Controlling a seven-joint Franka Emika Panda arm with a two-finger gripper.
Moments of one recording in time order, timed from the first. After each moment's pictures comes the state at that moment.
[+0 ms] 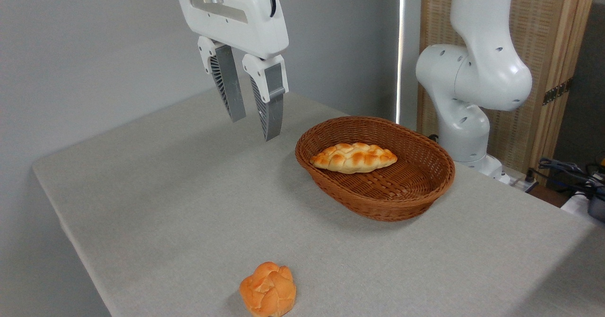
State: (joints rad) arm 0.01 -0.06 -0.06 -1.59 -0.01 1.53 0.73
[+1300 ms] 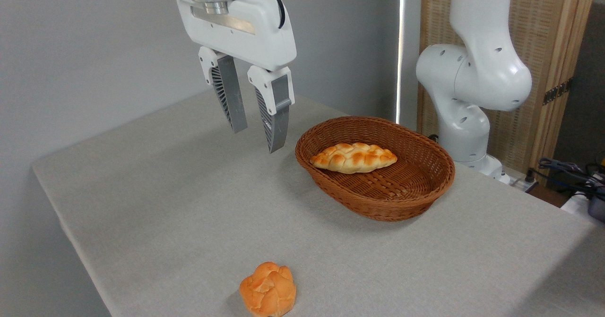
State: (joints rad) arm 0.00 -0.04 -0.01 -1.59 -0.01 1.56 0.73
